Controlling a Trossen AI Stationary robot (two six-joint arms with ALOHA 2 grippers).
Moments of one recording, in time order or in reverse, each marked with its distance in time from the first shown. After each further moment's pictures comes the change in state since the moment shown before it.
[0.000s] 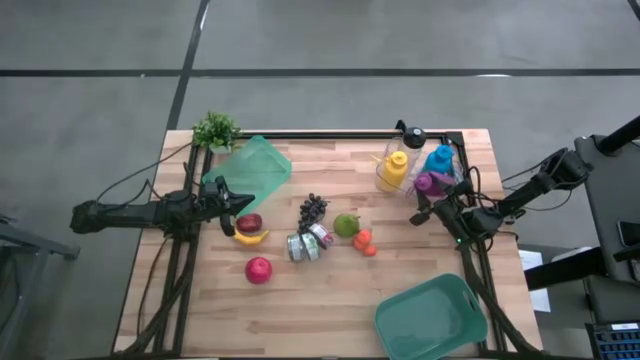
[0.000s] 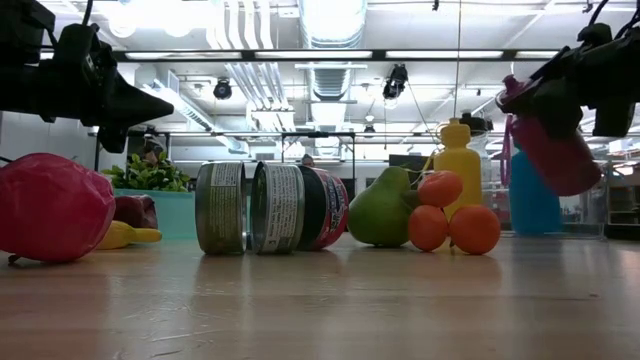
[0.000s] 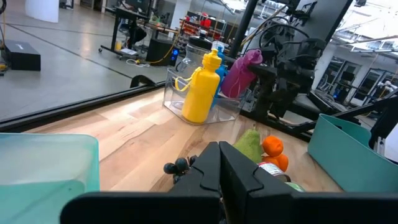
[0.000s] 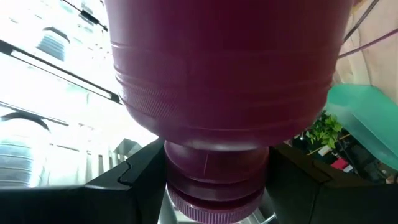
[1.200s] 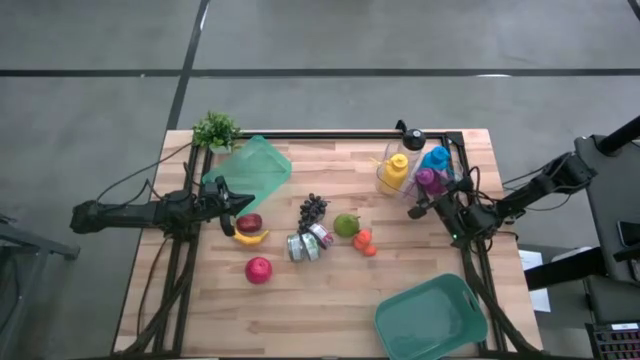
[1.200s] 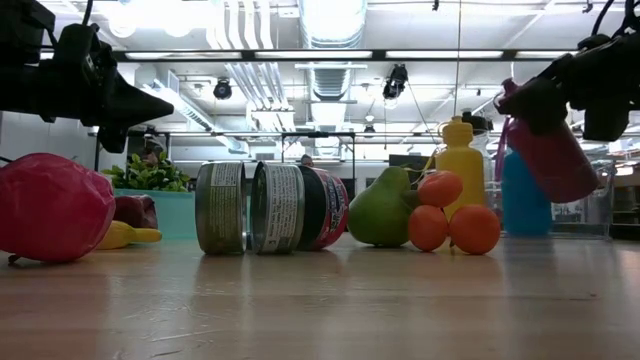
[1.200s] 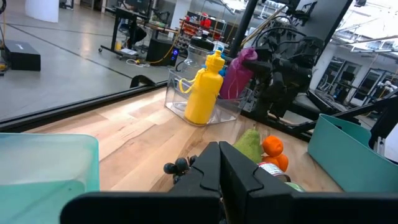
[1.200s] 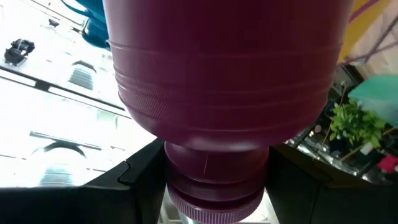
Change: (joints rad) left arm 0.000 0.000 0.000 0.000 0.000 0.000; right arm -0.076 0.029 0.010 0.036 0.002 0.144
